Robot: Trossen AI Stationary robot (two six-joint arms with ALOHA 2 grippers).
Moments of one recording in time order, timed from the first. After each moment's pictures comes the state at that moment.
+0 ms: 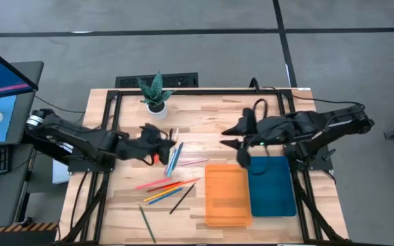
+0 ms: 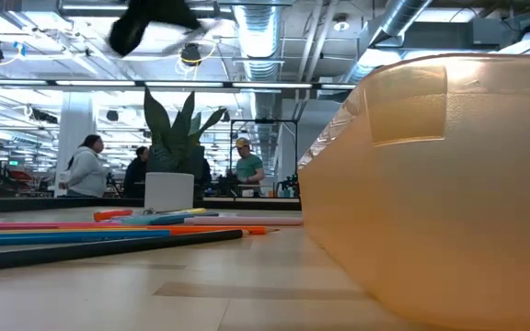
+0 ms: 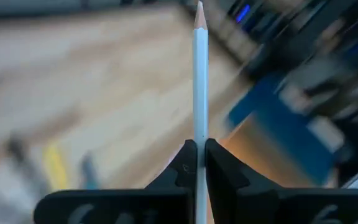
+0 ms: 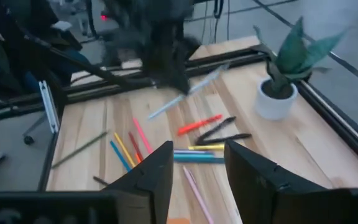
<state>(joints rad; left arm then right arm) -0.28 1.14 0.91 -0.25 -0.62 -0.91 0.26 1.27 1.40 -0.63 0.33 0.26</state>
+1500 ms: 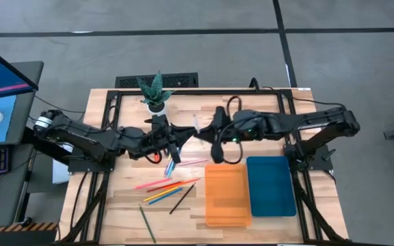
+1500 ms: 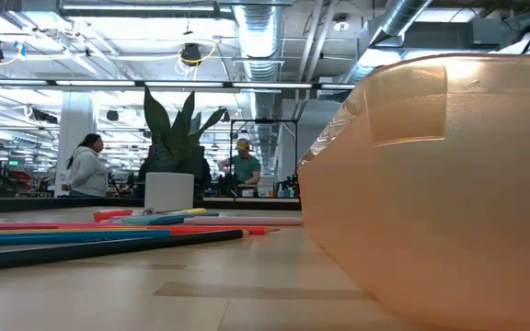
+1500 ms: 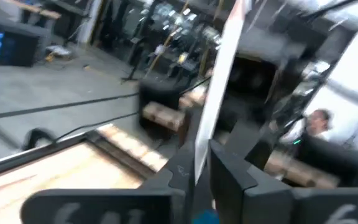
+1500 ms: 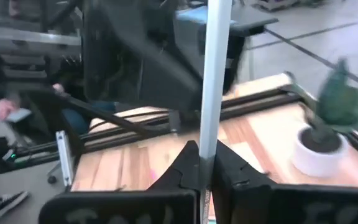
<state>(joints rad) -0.26 1.30 1.08 0.30 -0.63 -0.43 0.13 1.44 1.40 -0.27 0.18 0.23</state>
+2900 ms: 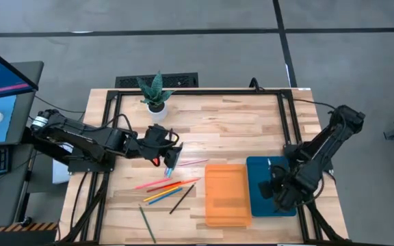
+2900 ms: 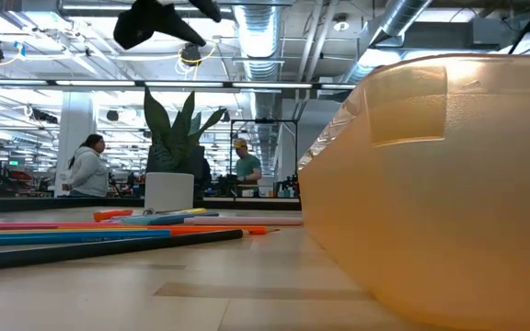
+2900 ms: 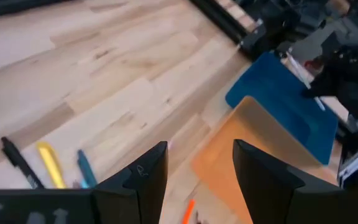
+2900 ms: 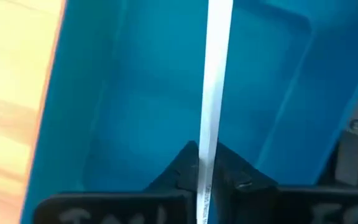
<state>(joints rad) -0.26 1.26 1.08 -0.53 -0.48 -0.94 0.87 1.37 0.93 -1.17 0.13 2.08</state>
